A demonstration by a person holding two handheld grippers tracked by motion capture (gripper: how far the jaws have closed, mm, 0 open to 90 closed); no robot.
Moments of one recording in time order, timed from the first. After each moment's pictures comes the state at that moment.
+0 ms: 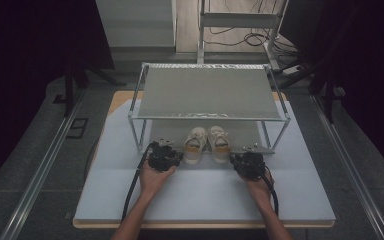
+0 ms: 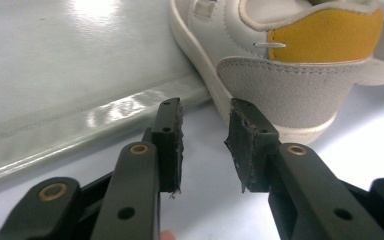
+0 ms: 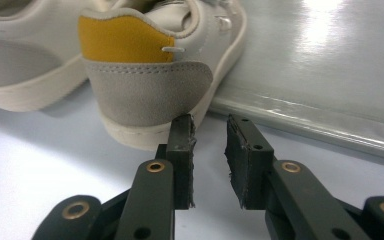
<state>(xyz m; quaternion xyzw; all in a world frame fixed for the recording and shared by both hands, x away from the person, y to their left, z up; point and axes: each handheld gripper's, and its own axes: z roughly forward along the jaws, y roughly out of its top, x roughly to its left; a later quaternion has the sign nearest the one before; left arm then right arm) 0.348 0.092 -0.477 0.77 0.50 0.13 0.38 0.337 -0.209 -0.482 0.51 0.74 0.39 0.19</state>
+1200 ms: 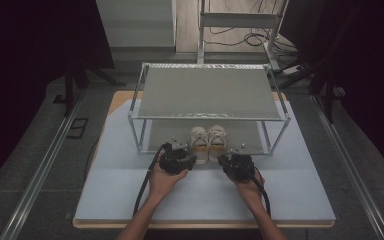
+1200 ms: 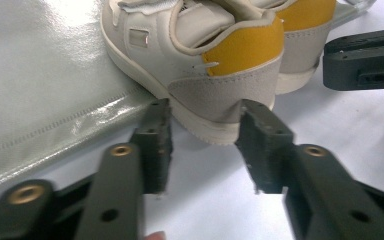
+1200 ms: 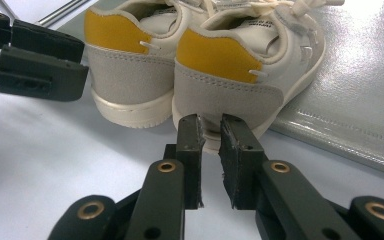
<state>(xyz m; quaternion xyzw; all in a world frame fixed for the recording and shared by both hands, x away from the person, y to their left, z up) 0.334 0.059 -0.460 0.79 0.46 0.13 0.38 0.326 -0.176 -0.470 0.46 0.77 0.41 0.18</state>
